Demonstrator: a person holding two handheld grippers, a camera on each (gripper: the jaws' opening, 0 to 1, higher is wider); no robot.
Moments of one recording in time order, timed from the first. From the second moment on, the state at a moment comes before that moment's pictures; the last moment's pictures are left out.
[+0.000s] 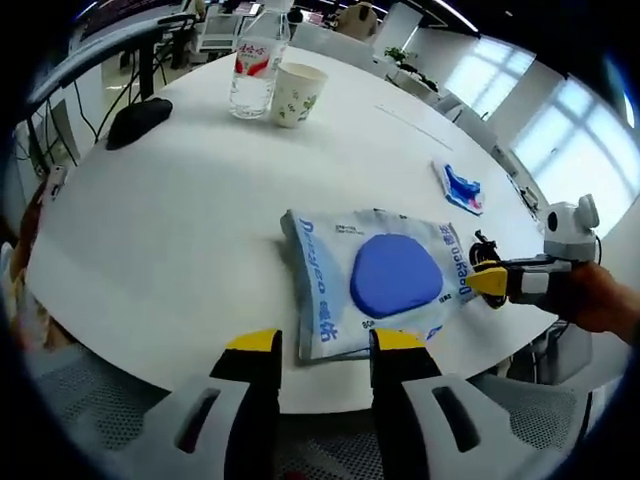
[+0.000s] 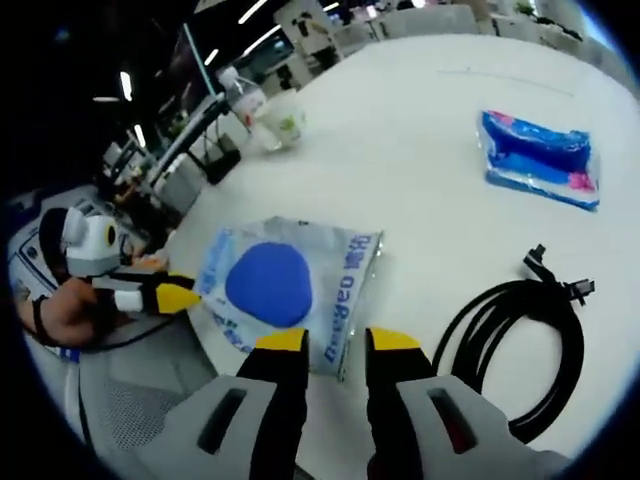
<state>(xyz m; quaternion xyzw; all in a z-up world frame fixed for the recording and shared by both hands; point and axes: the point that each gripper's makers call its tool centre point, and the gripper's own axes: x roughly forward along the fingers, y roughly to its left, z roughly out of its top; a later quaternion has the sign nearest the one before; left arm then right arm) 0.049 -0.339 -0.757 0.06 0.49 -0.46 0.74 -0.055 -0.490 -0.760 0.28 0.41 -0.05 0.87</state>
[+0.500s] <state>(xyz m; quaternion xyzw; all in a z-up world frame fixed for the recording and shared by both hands) 0.050 -0.347 -0.757 0.07 0.48 -0.48 0.73 -0.051 -0.497 -0.750 0.28 0.38 -0.06 0.88</state>
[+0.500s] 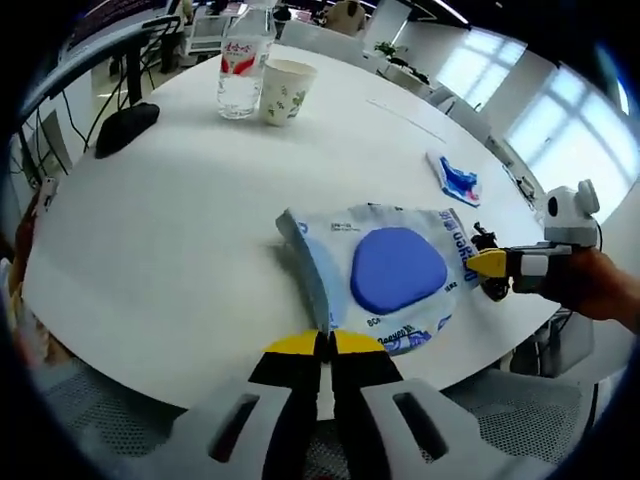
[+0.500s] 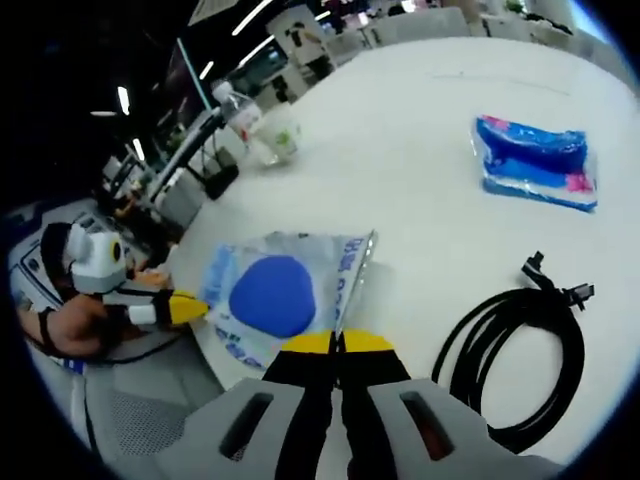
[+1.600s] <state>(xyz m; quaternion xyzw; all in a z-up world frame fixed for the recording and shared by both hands) 0.125 -0.472 -0.725 0.07 0.43 -0.53 0.73 -0.007 -0.589 -0.719 0.26 0.35 -0.10 0.90</state>
